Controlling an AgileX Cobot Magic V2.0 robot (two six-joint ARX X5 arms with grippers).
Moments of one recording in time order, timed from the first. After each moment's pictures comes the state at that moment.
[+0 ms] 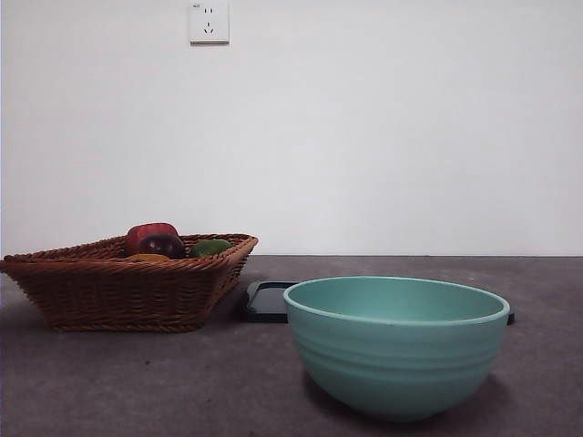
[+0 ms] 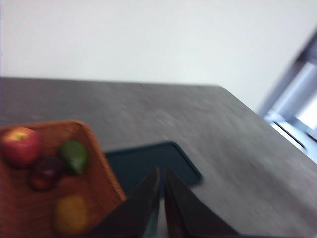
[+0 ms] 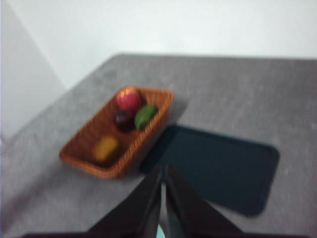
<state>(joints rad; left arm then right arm) -0.20 0.57 0.97 -0.61 0.48 -0.23 0.22 0.60 0.98 -0.72 -0.40 0.17</state>
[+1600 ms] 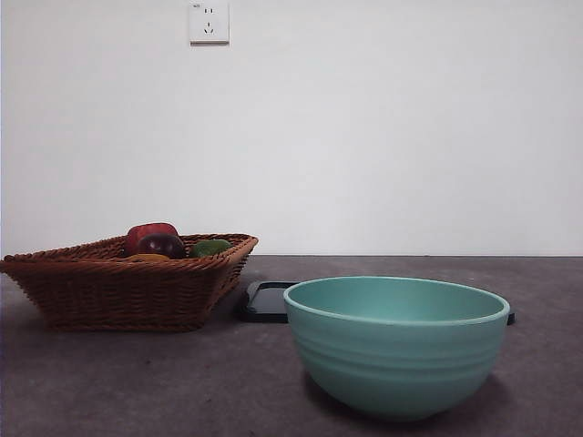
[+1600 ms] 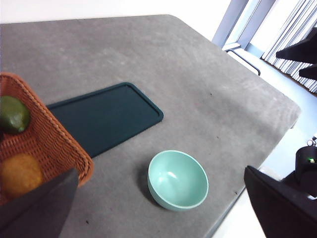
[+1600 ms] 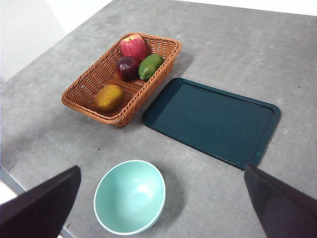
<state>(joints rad) -0.35 0.61 0.99 -0.80 0.55 -0.08 0.22 0.60 1.05 -0.97 -0.43 0.03</state>
